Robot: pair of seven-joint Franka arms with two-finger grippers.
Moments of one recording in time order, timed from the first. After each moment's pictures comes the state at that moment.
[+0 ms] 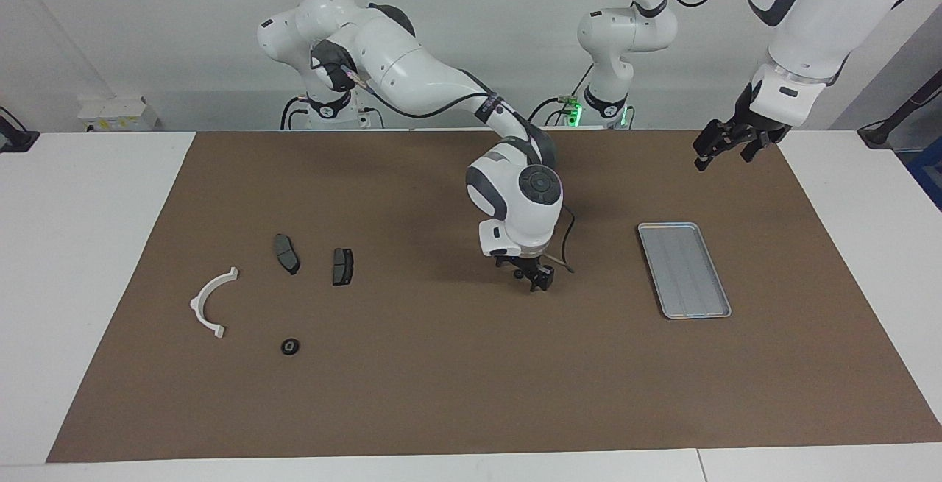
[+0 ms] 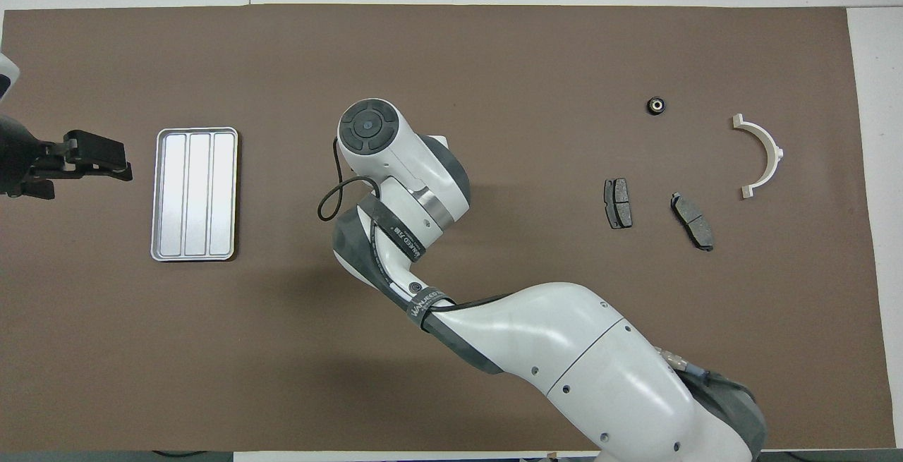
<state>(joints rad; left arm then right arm) -0.03 -0.02 -0.03 -1.66 -0.02 1.62 -0.21 0.59 0.96 0.15 -0.98 -0.10 1.88 1.43</state>
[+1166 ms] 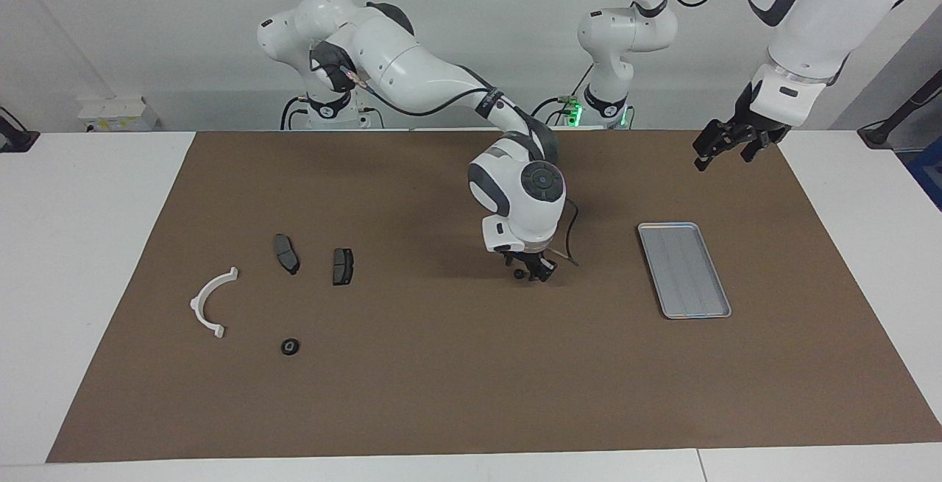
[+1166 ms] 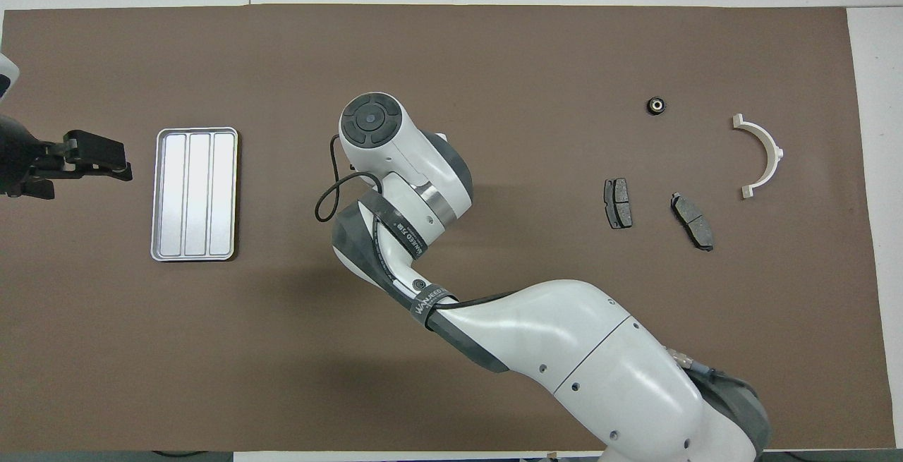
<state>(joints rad) -0.03 -0.02 -0.03 -1.66 -0.02 1.62 -0.21 0.57 0.96 0.19 -0.97 -0.10 1.87 1.40</state>
